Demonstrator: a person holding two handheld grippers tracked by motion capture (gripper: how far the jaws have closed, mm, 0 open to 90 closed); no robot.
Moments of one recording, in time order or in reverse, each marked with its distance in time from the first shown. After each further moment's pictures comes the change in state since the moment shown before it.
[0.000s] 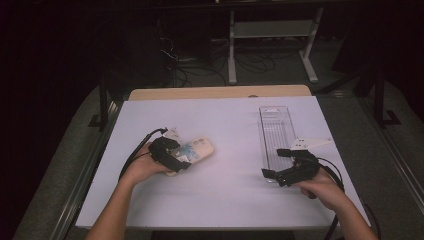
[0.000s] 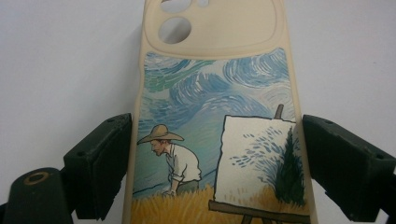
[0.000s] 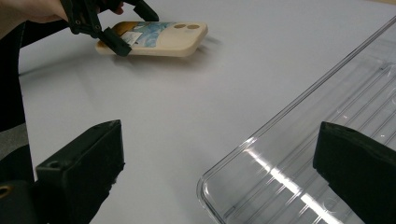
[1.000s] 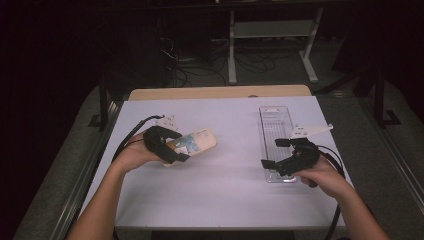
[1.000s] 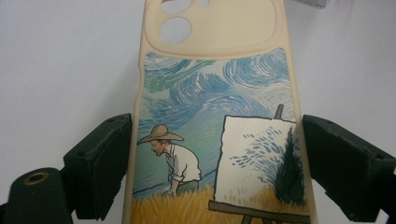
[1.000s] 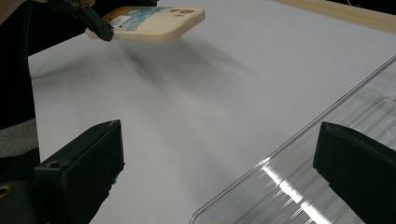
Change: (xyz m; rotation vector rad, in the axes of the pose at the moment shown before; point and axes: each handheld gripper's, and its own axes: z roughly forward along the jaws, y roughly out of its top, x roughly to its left) left arm 0.004 0.029 -0.042 -0.115 -0.113 0.077; right arm -0.007 0.031 -0.004 0.005 0.034 -0.046
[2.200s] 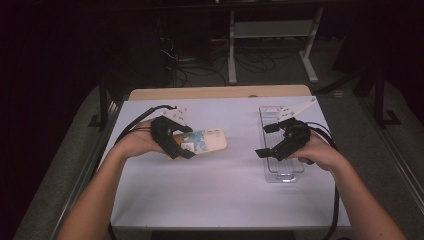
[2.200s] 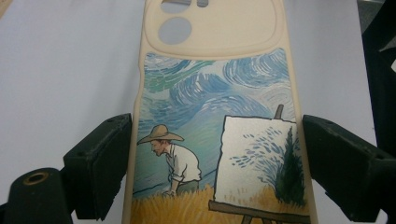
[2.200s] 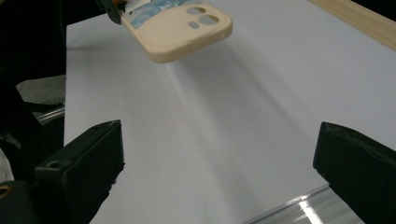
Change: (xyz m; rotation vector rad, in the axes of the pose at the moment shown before) left arm -0.010 0.046 -0.009 0.057 -0.117 0.196; right arm -0.014 0.055 0.013 0.116 0.160 -0.154
